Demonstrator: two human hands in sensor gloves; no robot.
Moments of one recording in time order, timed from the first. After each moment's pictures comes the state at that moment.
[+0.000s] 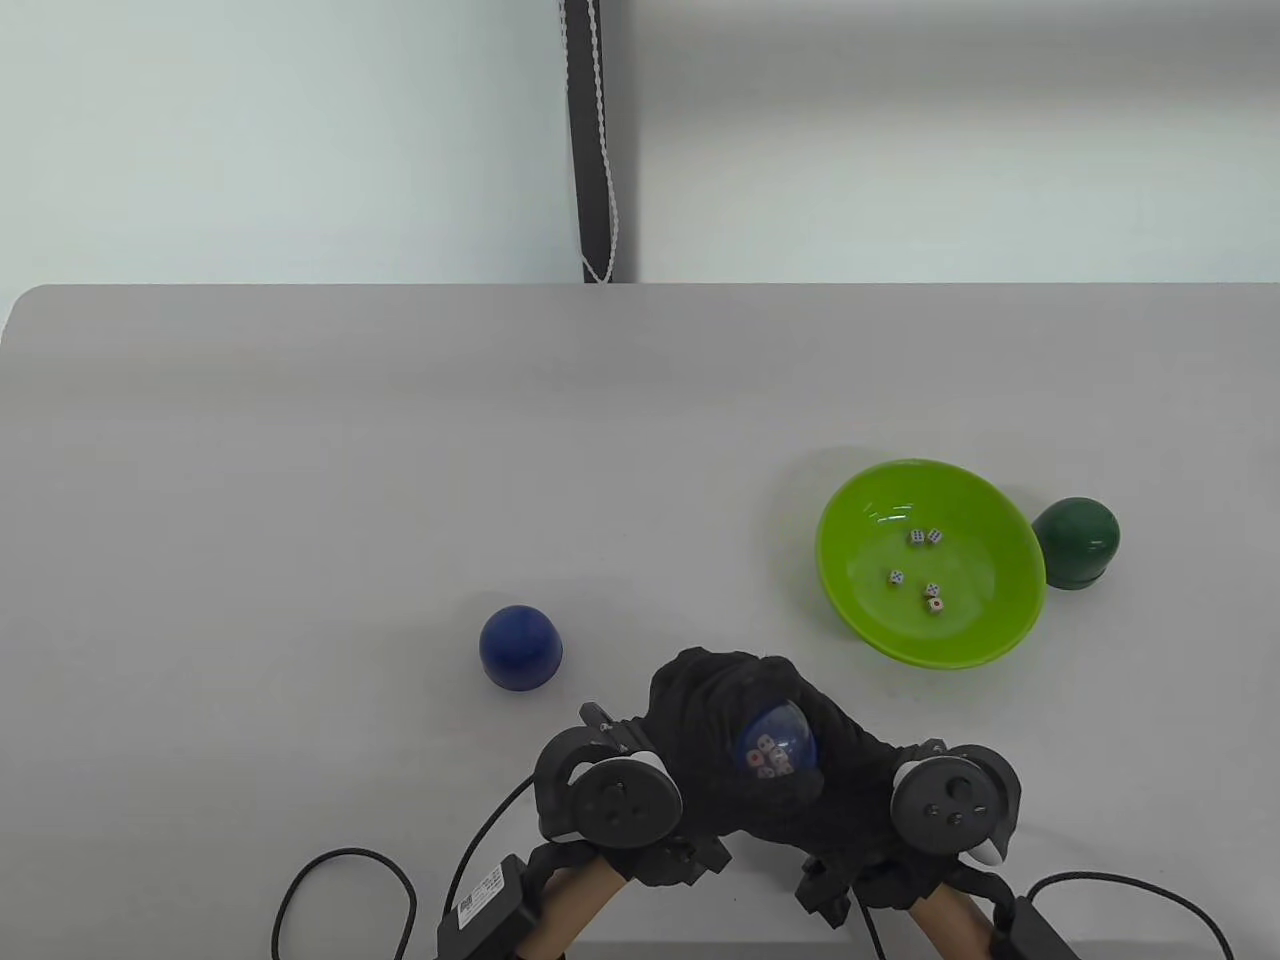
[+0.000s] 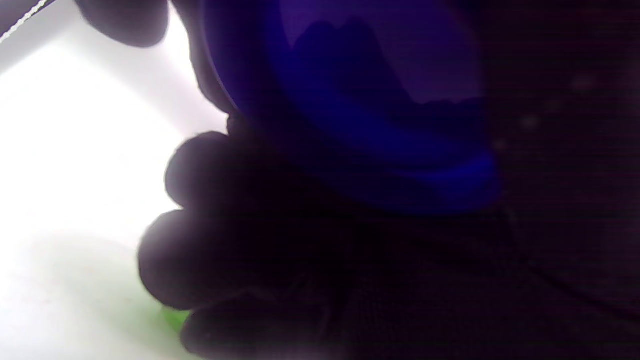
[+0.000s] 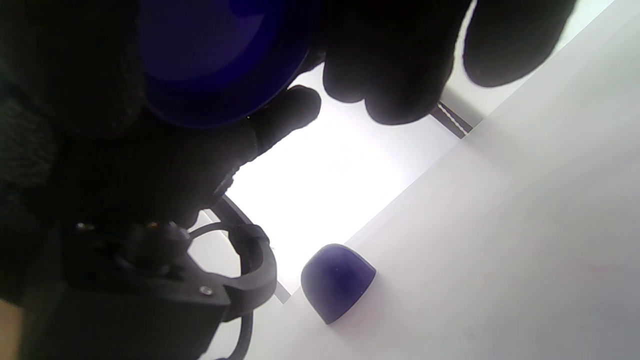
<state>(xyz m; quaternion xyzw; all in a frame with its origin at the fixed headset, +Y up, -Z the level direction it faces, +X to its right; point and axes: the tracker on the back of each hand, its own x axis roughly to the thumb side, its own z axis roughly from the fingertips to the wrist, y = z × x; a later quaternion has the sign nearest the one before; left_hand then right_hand) -0.037 -0.676 -0.133 0.13 -0.36 0.39 0.84 0.160 -0.720 -0.121 0.25 -0.07 0.85 0.45</state>
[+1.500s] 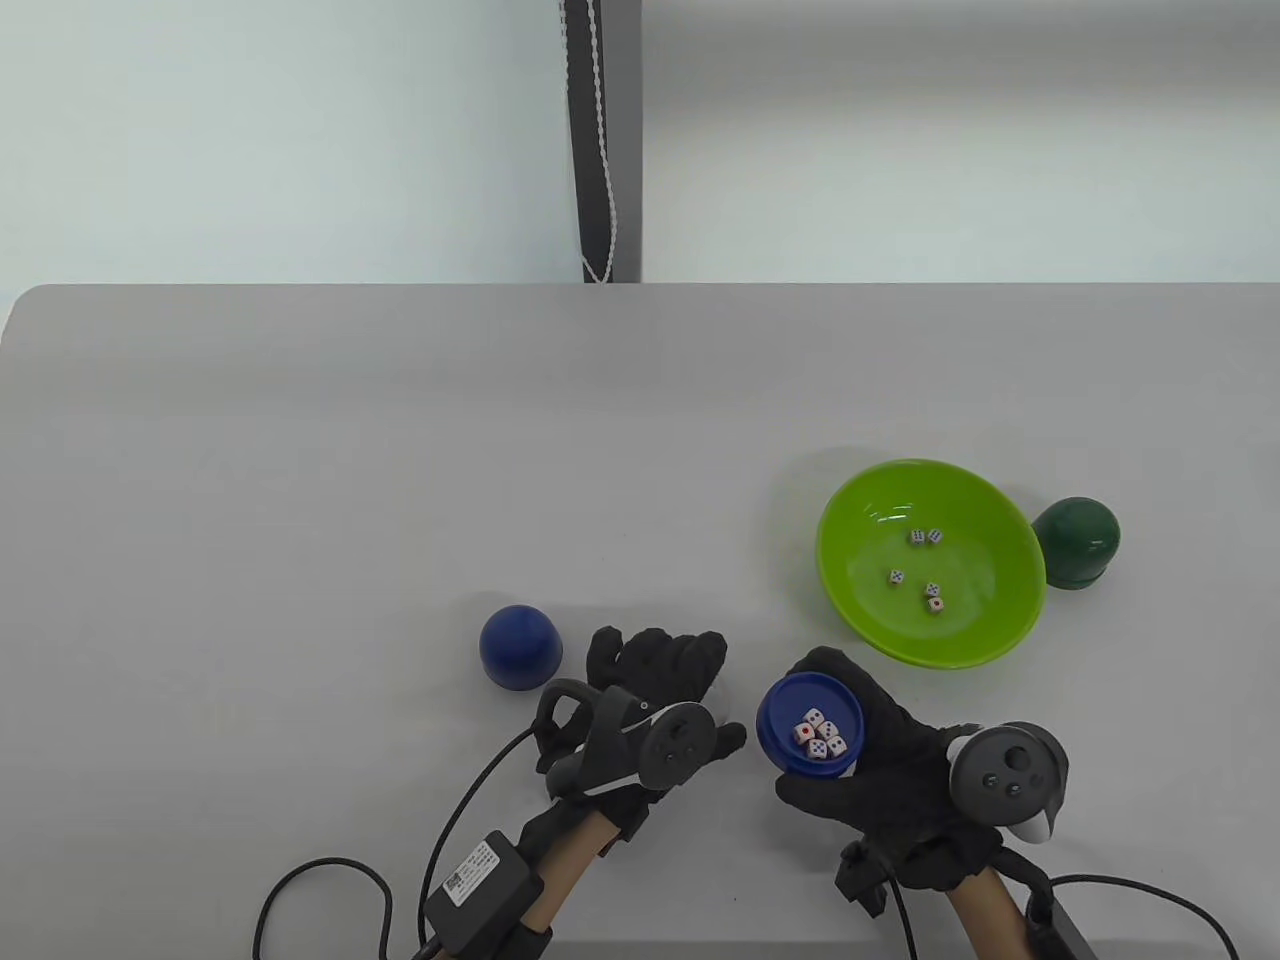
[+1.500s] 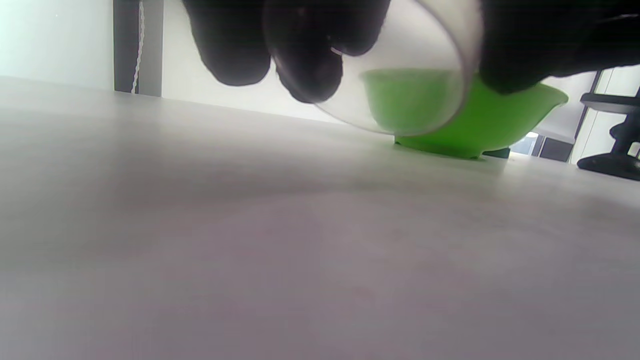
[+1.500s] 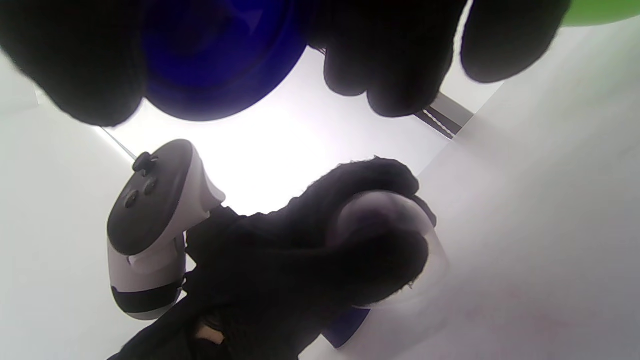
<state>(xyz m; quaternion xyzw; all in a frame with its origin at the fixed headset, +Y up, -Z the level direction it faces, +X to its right) -0.038 -0.735 -0.167 -0.02 -0.28 0.06 0.96 0.192 -0.714 -0.133 0.23 -0.05 0.84 0.49</state>
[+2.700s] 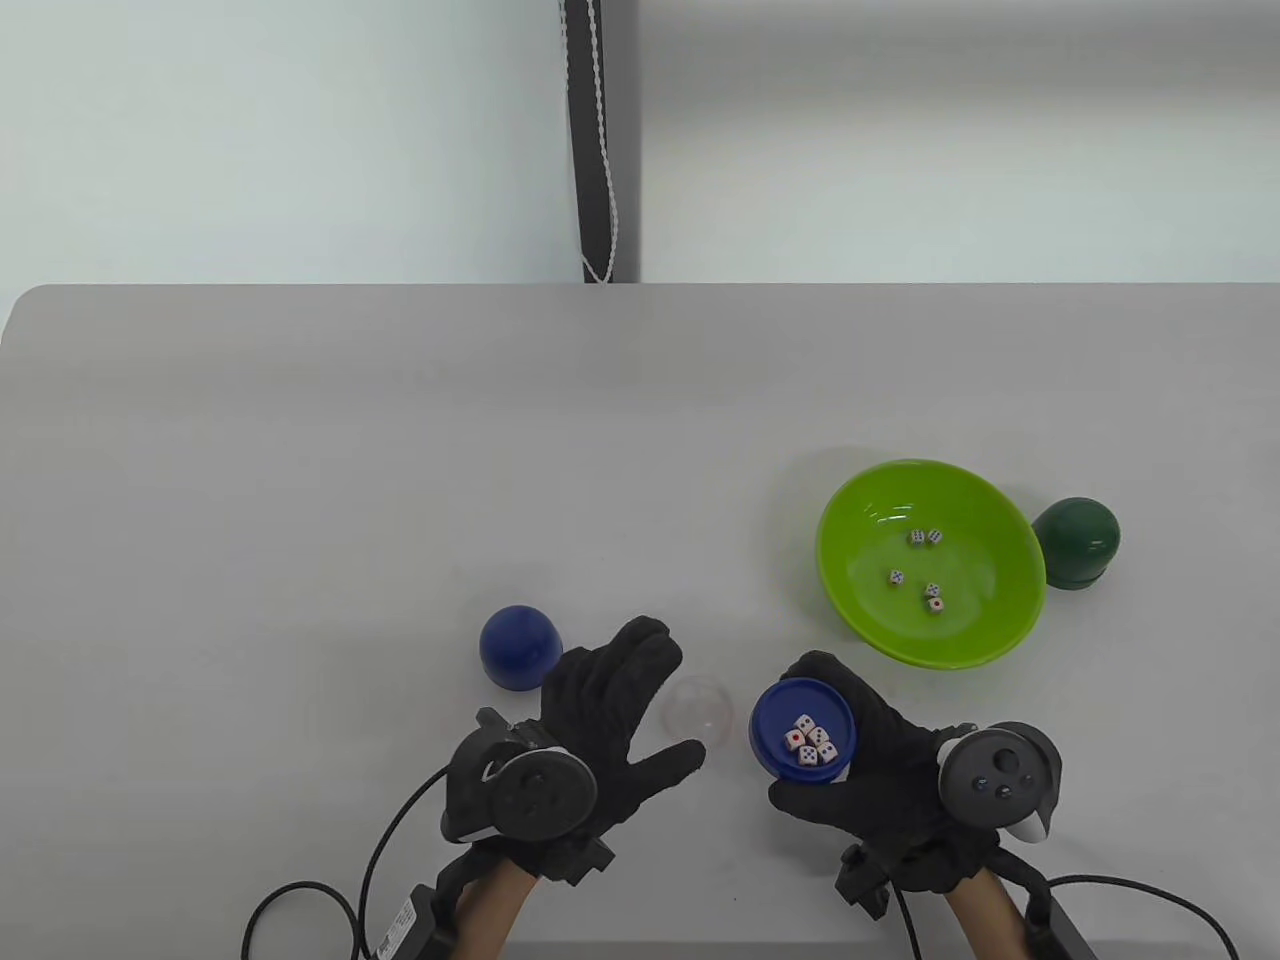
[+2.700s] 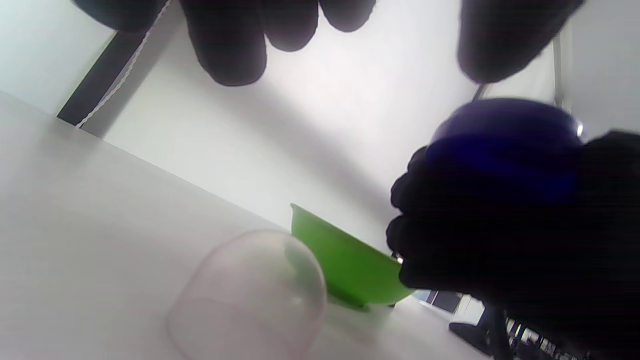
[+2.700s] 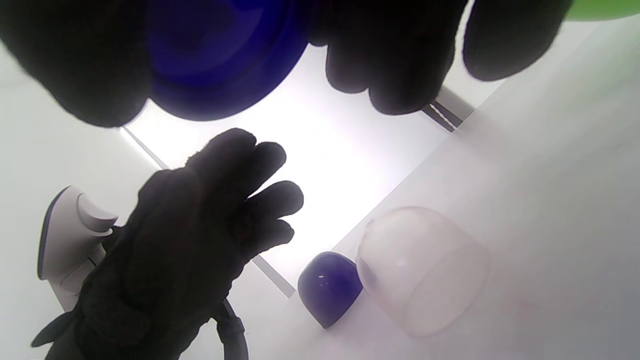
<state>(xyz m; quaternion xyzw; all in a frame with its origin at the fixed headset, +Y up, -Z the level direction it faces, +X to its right) -0.113 -0.700 -0.140 0.08 -0.30 0.34 0.89 0.188 -0.717 -0.132 0.25 -0.04 0.85 0.46</state>
